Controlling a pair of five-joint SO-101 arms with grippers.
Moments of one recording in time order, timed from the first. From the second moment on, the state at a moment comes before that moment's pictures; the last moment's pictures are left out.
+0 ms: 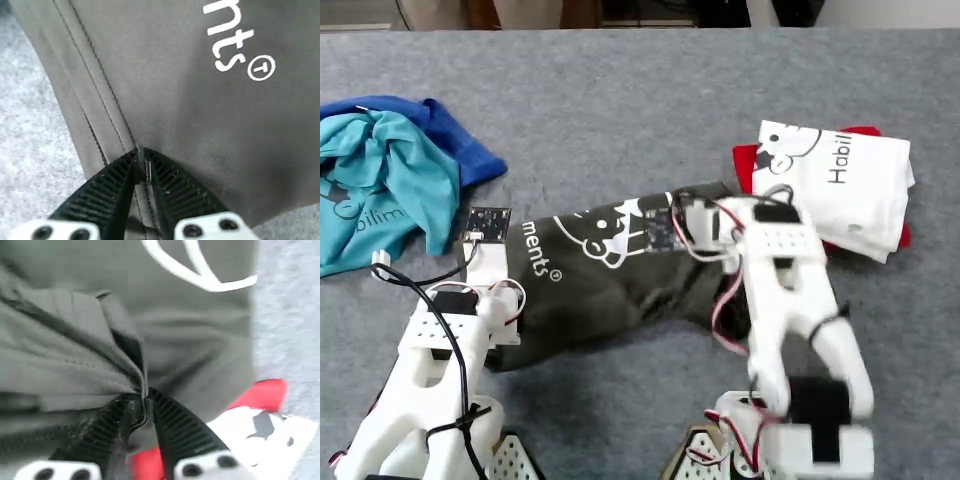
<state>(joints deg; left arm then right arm) -0.4 -41.6 72.9 49.4 -8.1 -2.3 -7.3 39.2 45.3 87.7</state>
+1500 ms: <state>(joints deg) -0.4 -41.6 72.9 49.4 -8.1 13.4 -33.0 60.1 66.9 95.0</state>
